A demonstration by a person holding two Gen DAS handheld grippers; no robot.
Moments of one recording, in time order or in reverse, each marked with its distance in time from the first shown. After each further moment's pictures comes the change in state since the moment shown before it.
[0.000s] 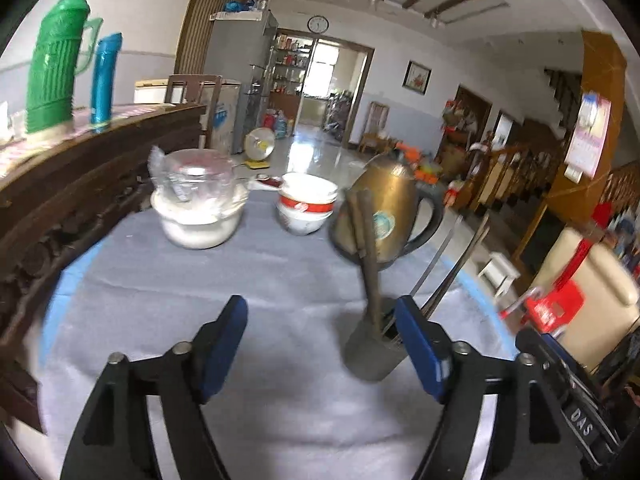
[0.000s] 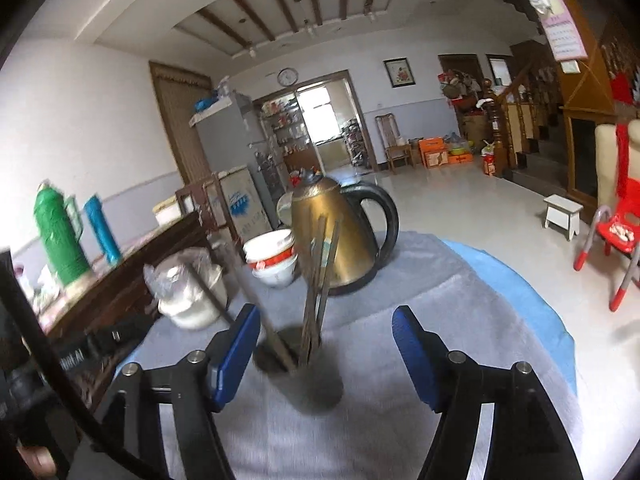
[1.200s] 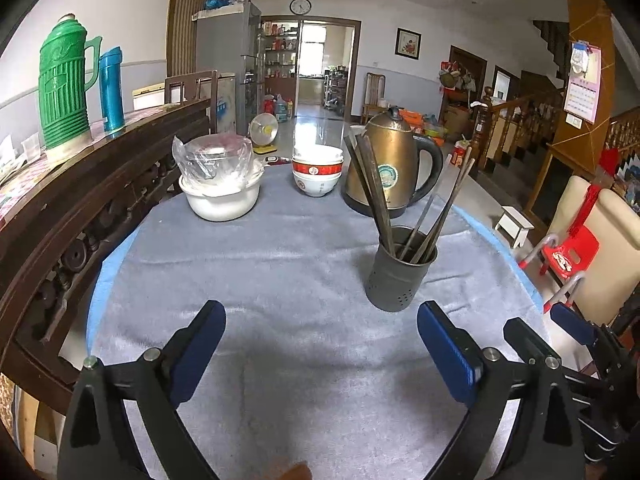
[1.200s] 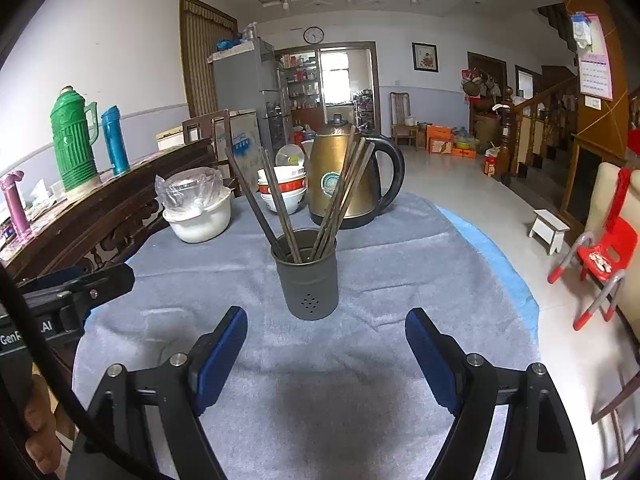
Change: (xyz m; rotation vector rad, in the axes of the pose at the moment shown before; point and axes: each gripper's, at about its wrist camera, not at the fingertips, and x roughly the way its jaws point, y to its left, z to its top) left arm -0.045 -0.002 -0.037 0.121 0.075 0.046; right arm -0.041 0.038 -0.046 -0.162 0.109 -0.068
